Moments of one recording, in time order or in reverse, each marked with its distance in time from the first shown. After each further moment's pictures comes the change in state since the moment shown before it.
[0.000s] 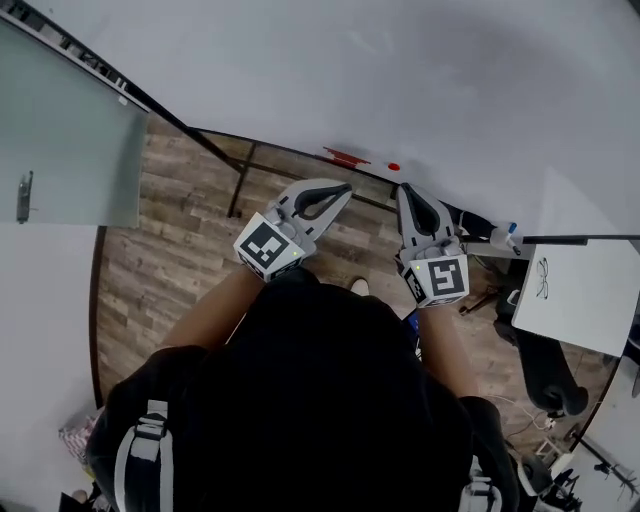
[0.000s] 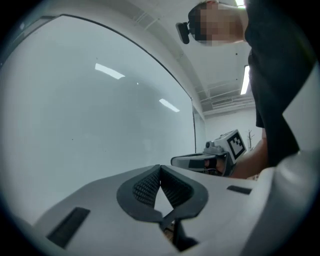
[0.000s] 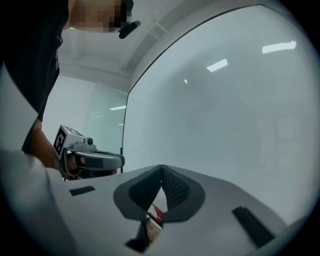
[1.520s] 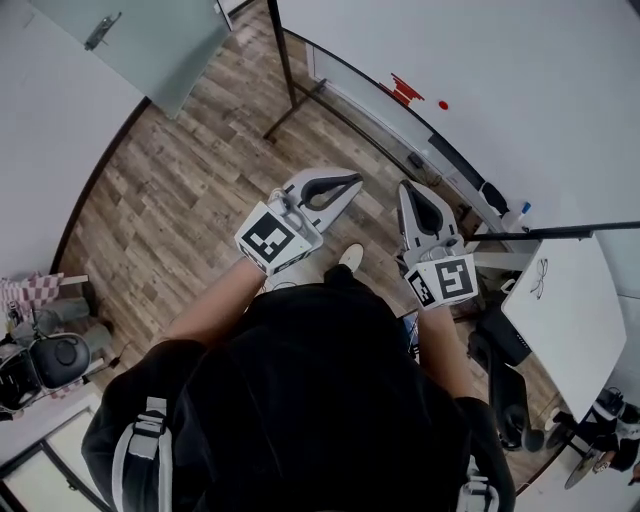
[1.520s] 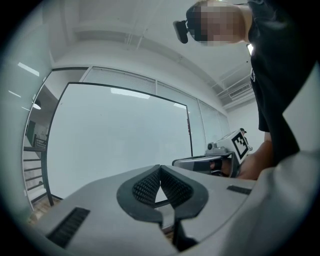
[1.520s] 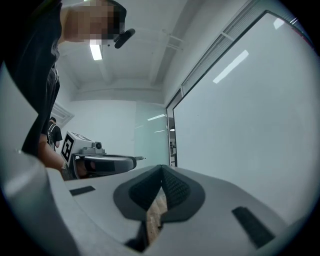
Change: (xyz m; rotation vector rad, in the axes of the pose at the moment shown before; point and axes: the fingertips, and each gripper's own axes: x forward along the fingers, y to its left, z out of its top) left arm -0.148 -0.261 0.020 0.037 -0.033 0.393; right arm -0.230 0.173 0.015 0.001 -0.065 0.455
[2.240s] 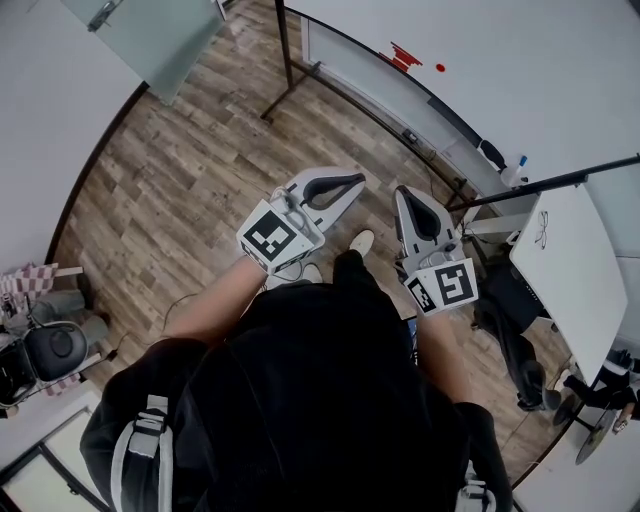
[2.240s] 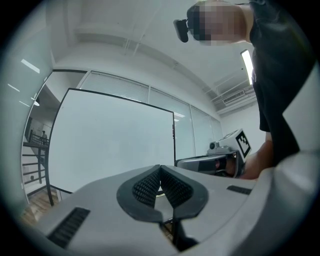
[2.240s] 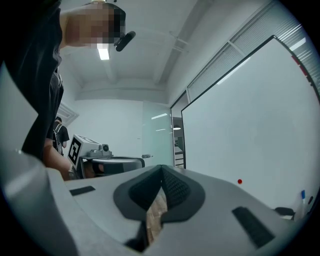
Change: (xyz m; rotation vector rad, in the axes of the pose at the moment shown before) left arm -0.104 -0.110 0.001 -0.025 -0.042 -0.065; right arm -0.100 0.132 0.001 -0.004 0.022 0.001
